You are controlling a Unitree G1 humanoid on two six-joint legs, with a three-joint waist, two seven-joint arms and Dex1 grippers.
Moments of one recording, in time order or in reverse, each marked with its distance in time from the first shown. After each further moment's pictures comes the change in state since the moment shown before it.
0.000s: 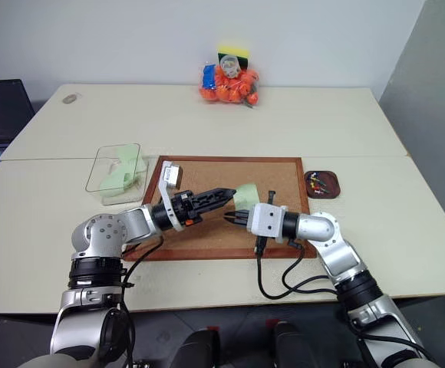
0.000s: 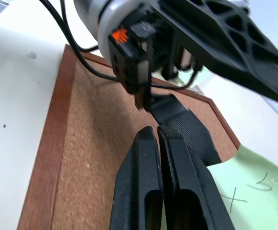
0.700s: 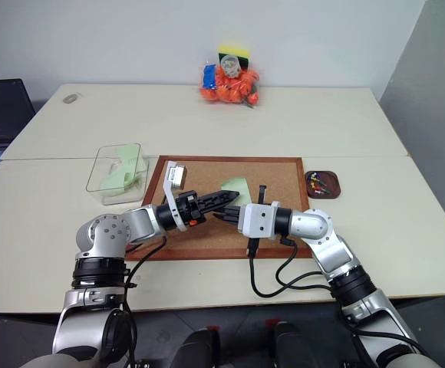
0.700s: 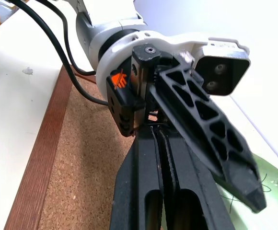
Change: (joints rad) left arm -0.002 -0.009 -0.021 -0.007 0.001 -0.018 0.024; right arm -0.034 0.018 0.011 0.002 -0.027 -0.060 -0.018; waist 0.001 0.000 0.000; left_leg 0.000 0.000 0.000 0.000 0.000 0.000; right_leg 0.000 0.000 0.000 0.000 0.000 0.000
